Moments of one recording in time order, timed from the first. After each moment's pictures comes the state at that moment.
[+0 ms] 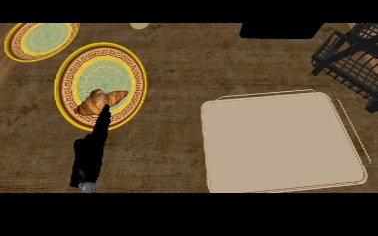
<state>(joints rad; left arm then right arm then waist) 0.05 0.15 -0.17 -1.41 -0.01 0.26 0.02 -0.89 -0.83 -0.44 -0.41 0.31 -0.08 0.08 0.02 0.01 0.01</state>
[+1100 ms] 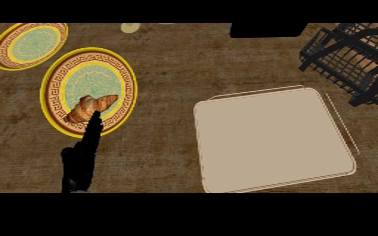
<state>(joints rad) 0.11 0.15 -0.13 -1.44 0.01 0.26 0.00 -0.61 -1.24 -0.85 -0.31 0.02 -0.08 -0.03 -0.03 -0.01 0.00</state>
